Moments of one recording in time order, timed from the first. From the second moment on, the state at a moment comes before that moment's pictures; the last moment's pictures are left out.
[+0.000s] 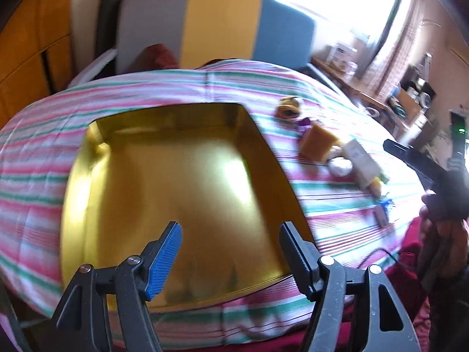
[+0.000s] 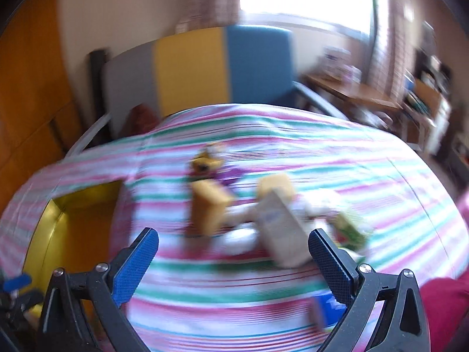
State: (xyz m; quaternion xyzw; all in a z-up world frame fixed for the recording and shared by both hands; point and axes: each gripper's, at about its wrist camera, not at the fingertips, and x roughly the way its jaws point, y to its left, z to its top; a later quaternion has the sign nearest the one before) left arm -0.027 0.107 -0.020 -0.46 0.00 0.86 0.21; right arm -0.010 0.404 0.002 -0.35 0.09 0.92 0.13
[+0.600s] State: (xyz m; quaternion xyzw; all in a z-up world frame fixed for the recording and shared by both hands) left arm -0.072 0.248 -0.016 -0.45 0.07 0.84 0.29; right arm 0.002 0.524 -0.034 -0.35 0.27 0.88 0.19
